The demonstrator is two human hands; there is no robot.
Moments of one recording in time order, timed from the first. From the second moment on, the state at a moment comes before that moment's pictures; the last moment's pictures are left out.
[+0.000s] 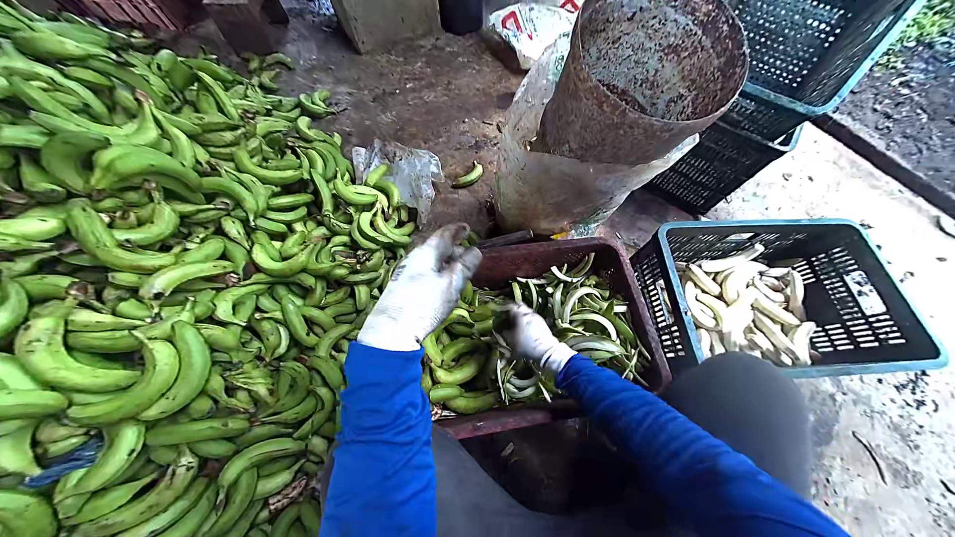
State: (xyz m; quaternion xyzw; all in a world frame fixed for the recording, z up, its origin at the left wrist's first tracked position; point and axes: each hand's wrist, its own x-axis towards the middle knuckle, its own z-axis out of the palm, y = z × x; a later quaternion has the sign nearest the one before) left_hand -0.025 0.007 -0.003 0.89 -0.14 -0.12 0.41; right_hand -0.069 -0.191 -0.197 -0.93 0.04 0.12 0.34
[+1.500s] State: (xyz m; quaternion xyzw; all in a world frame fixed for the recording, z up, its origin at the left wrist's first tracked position) left_hand -0.062 -0.088 -0.037 0.60 0.01 -0.14 0.79; right_hand -0.152 -0.274 -0.071 -0.91 -0.10 -0.11 0.40
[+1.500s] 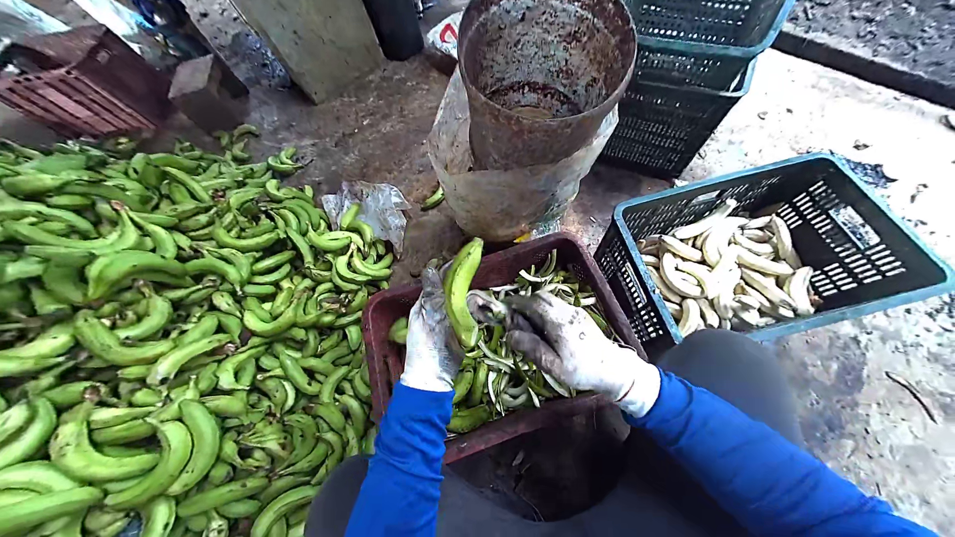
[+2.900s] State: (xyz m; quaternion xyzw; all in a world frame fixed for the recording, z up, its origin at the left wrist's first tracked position) left_hand -0.084 -0.106 -0.040 0.57 -0.02 -0.28 0.77; right_hand -0.123 -0.323 -0.047 -0.90 0.13 -0.21 0.36
